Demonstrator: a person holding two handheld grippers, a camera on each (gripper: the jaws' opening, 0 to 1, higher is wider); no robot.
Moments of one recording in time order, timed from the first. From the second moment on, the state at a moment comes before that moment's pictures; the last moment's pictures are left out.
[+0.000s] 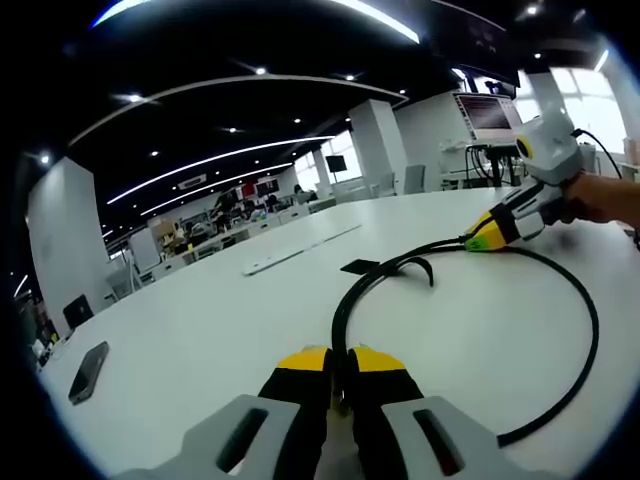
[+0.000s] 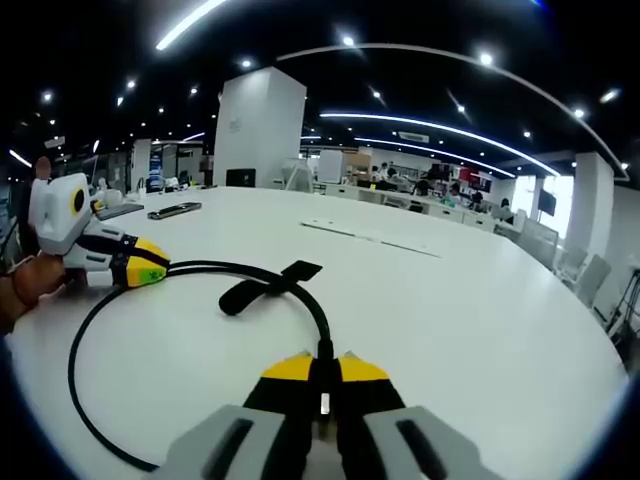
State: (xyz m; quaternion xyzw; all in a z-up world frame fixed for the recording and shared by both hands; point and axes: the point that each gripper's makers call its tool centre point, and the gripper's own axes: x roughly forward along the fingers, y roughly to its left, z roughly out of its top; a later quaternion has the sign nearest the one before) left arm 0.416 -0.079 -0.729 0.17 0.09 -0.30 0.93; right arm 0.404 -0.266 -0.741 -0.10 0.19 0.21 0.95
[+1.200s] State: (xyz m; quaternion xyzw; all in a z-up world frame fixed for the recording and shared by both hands) left arm 0.416 -0.080 -0.729 0.18 0.08 -0.30 0.93; right arm 0.403 -0.270 -0.740 -0.13 0.17 0.21 0.95
